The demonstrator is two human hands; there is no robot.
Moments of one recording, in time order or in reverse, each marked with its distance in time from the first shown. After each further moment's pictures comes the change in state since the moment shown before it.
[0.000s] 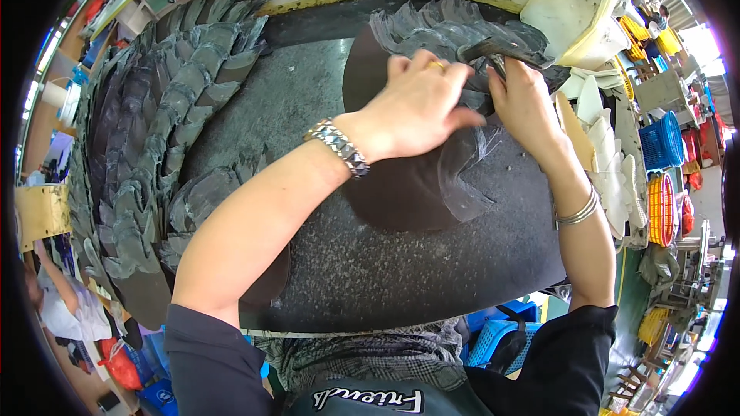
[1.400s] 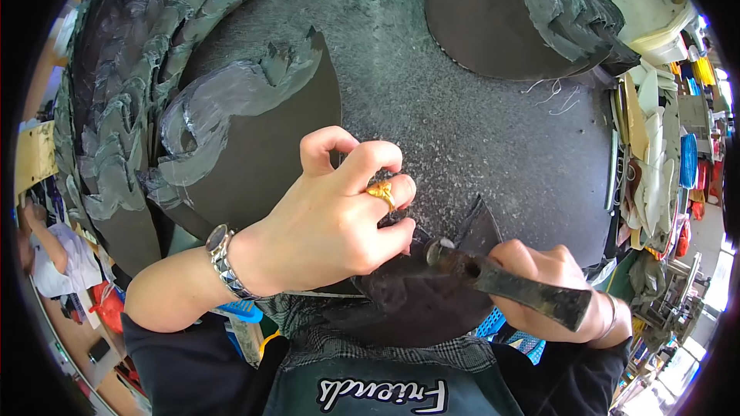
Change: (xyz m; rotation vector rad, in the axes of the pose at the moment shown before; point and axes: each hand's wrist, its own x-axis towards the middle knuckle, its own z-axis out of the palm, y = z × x) left_hand -0.193 0.044 -0.047 0.096 -0.051 0.096; right_hand -0.130 -0.128 -0.071 0.469 -0.860 -0.231
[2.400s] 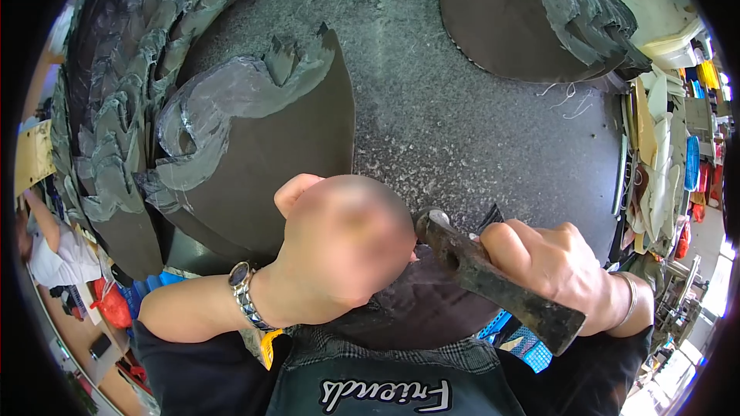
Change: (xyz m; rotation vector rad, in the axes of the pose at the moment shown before) left_hand -0.022 0.026 0.006 0.061 0.085 -0.206; right_hand 0.034 -0.001 -0.005 -0.265 -0.026 -0.105
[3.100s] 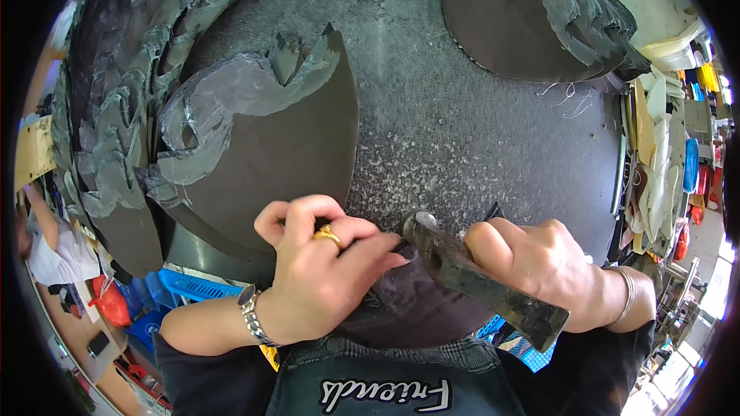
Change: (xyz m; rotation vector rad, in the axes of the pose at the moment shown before) left_hand -0.018 0.018 0.000 0.043 0.058 -0.216; right_hand 0.008 -0.002 0.003 -0.080 0.020 -0.070
